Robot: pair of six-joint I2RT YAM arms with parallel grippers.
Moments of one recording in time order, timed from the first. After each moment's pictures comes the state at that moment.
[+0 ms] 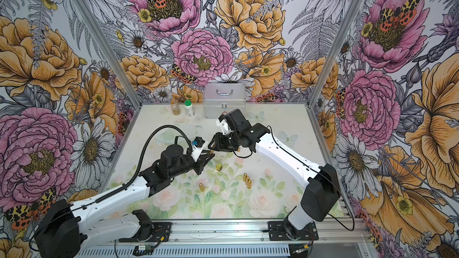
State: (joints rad) left arm -0.75 1.10 0.61 0.09 0.15 -0.01; right arm 0.69 1.56 1.44 -0.72 -0.47 0.63
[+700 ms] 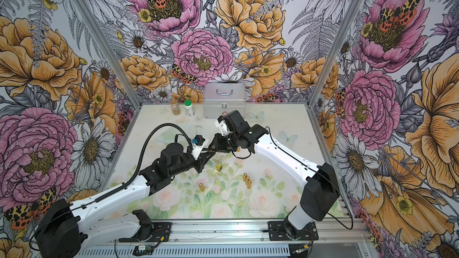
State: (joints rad) left arm -0.75 1.11 0.64 0.09 0.14 -0.01; right arm 0.70 1.57 1.42 -0.70 -0.46 0.64
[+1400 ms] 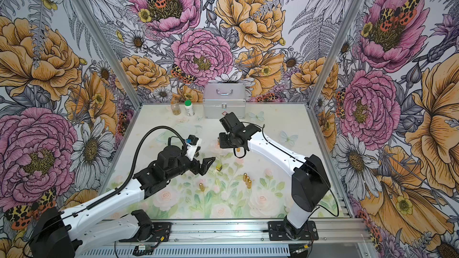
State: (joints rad) left arm -0.75 1.01 0.62 -0.06 0.01 -0.19; right arm 0.69 1.69 1.41 -0.68 0.01 0.51
